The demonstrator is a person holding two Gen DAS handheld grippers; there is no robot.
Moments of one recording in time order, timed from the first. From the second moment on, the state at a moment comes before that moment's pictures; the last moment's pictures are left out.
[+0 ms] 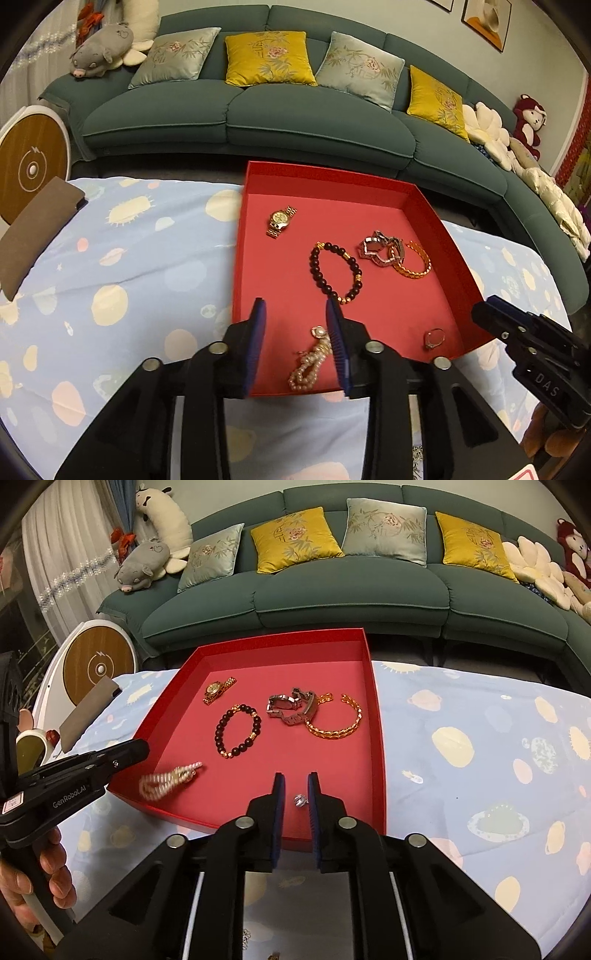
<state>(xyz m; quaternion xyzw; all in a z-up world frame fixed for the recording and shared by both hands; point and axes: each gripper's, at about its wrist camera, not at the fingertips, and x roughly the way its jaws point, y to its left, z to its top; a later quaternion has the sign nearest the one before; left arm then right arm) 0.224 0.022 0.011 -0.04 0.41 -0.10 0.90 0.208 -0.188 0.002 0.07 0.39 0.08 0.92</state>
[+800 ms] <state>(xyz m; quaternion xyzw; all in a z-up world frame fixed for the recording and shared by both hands) 0.091 0.029 0.023 -0.08 0.42 -0.14 0.89 0.066 -0.209 -0.003 0.04 0.39 0.08 0.92</state>
